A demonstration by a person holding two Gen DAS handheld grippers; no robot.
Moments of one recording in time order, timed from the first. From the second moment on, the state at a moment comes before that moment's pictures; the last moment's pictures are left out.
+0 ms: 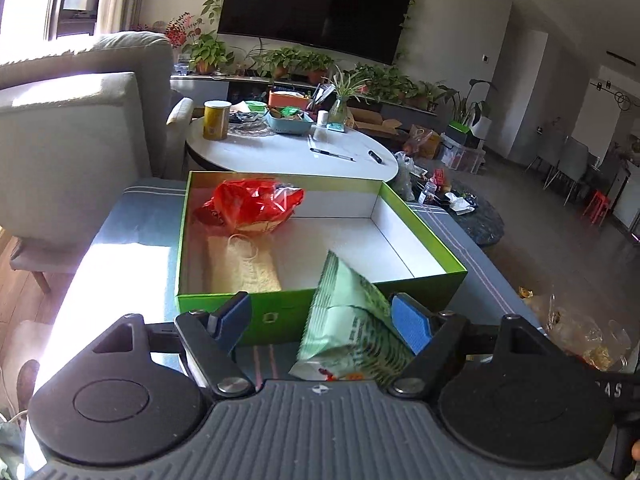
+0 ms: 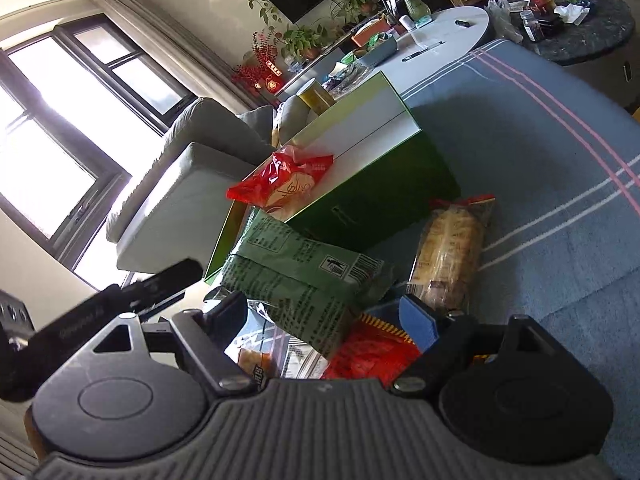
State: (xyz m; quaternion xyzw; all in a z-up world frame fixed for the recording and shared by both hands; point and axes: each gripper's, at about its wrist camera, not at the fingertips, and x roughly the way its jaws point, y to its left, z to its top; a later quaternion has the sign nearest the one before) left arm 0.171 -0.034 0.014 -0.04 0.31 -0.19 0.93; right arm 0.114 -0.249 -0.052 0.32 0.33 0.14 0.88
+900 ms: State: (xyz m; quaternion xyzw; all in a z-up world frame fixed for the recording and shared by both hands) left arm 0.144 0.011 -0.035 -0.11 0.37 -0.18 0.91; right arm 0.134 -0.216 -0.054 0.32 0.36 0.16 0.86
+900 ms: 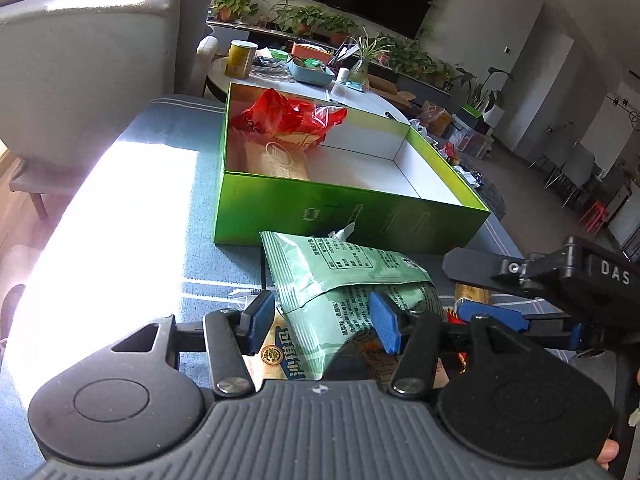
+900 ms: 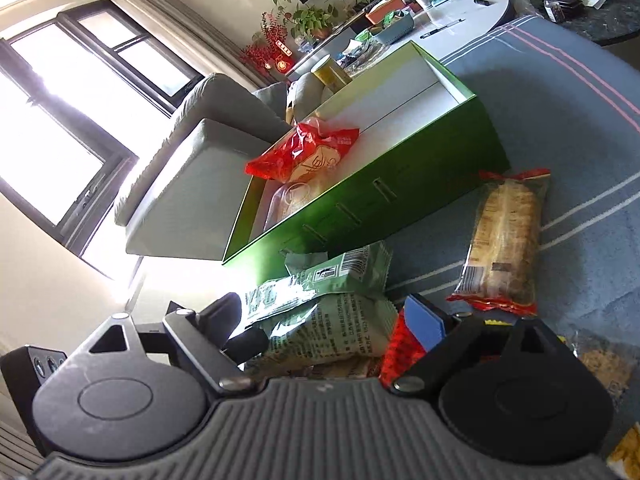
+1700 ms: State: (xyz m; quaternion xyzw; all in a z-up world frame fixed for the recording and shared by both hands) left arm 0.145 -0.001 -0.039 -0.06 0.35 -0.19 0.91; right arm 0.170 -0.201 -0.073 0.29 0.41 0.15 0.85
